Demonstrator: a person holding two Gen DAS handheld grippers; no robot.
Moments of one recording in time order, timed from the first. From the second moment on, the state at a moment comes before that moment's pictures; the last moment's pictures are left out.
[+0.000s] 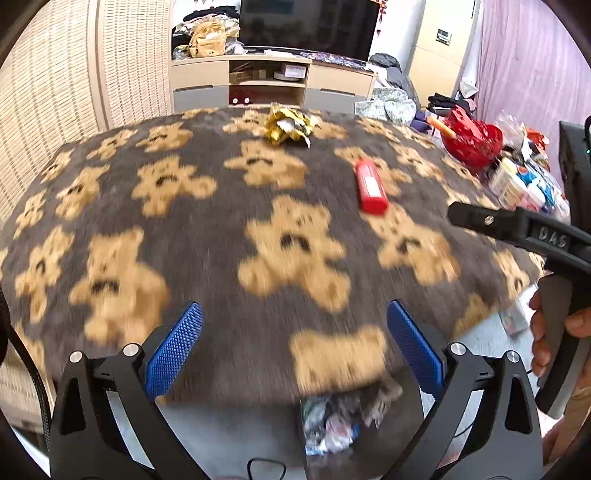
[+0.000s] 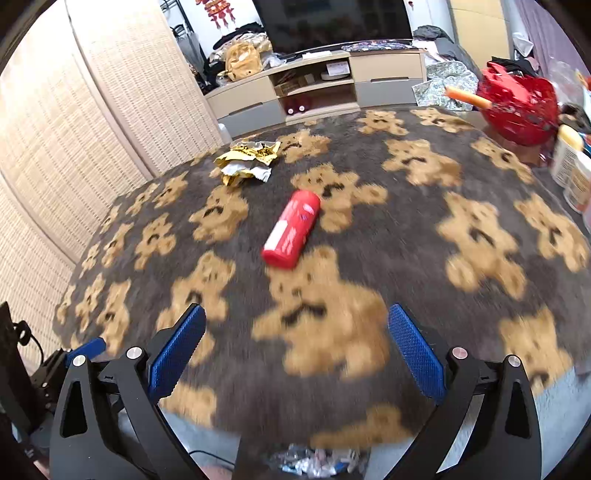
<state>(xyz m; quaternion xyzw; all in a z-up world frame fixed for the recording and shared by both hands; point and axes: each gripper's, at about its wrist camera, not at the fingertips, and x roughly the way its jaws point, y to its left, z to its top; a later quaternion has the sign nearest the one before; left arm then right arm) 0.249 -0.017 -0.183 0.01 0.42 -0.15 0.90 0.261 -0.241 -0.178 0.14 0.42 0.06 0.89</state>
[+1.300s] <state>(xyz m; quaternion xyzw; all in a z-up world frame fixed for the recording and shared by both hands) 0.515 -0.086 -0.193 0.05 0.41 -0.17 0.89 0.435 -0.281 -0.220 0.12 0.44 0.03 0.89</state>
